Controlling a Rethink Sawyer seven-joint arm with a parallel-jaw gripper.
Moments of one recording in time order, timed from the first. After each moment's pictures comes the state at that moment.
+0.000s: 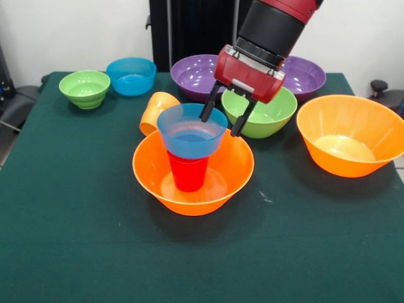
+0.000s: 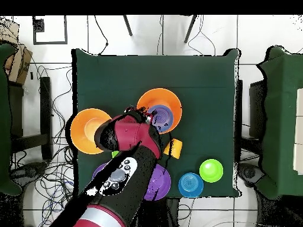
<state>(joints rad) 0.27 -0.41 -0.52 1.55 0.06 0.17 2.07</state>
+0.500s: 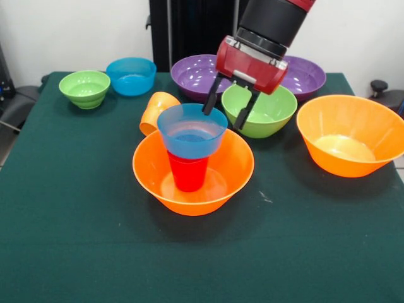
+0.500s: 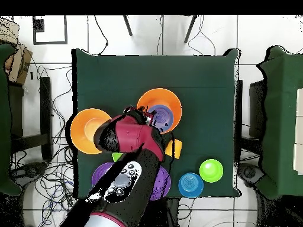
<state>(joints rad) 0.24 -0.48 -0.49 1.59 0.06 0.18 2.07</state>
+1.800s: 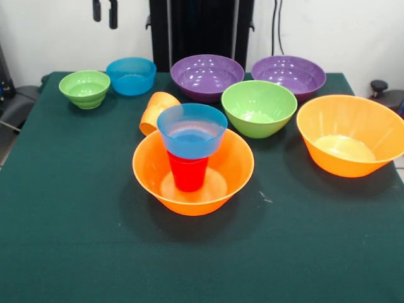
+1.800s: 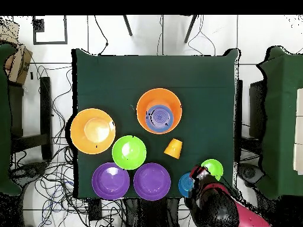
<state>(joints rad) -0.97 -1.09 0.21 2.34 -0.31 0.17 2.07</state>
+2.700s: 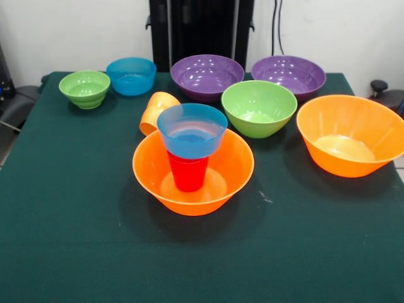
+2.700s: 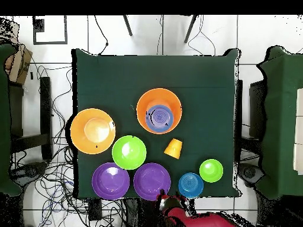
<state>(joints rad) -0.84 -1.07 0.34 2.50 -0.79 0.09 2.07</state>
